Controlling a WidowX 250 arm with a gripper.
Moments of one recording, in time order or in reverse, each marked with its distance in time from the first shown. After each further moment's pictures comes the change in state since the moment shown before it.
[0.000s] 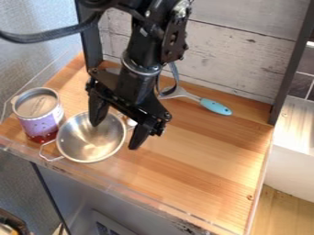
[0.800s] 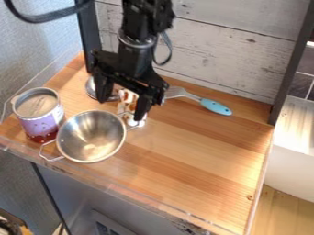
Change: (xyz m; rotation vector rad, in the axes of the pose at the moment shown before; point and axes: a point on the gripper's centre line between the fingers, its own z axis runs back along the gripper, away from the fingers) arm 0.047 0.029 -0.009 -0.087 -0.067 0.050
